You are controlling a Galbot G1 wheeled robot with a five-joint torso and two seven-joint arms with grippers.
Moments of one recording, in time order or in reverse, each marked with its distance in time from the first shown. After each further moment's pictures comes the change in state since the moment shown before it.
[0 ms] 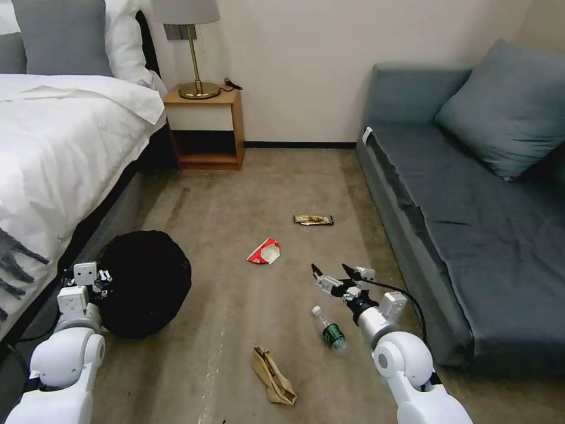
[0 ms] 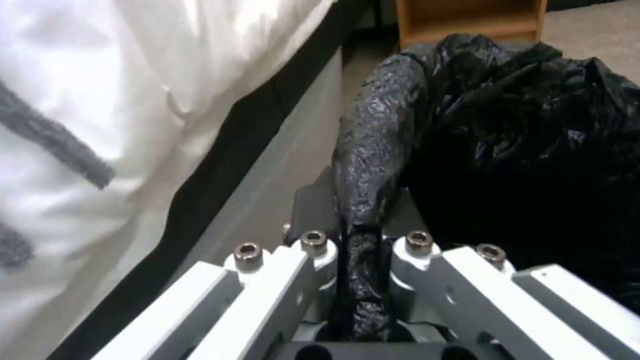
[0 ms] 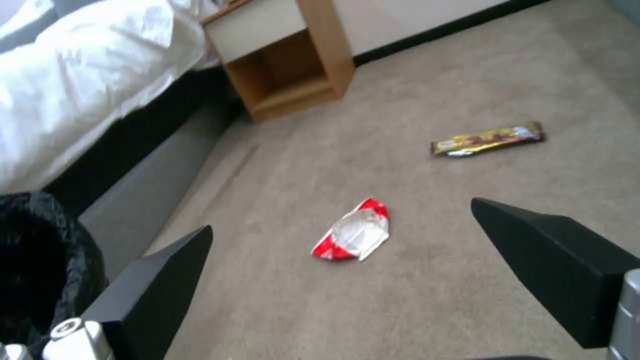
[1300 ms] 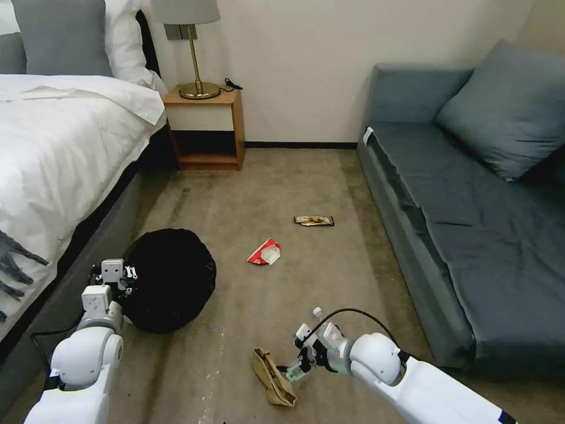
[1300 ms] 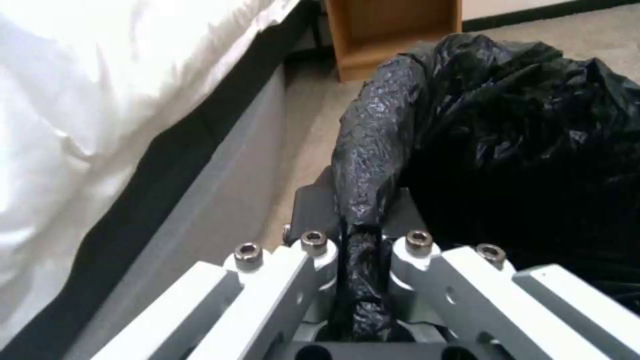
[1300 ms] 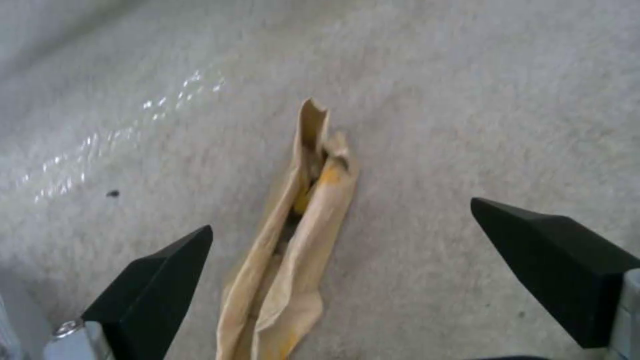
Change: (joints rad) left arm -0.007 -0.004 0.073 -0.043 0.024 -0.009 0.061; right arm 0.316 -0.378 -0.652 -0.164 -0.178 -0.245 -0.241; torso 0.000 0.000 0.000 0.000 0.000
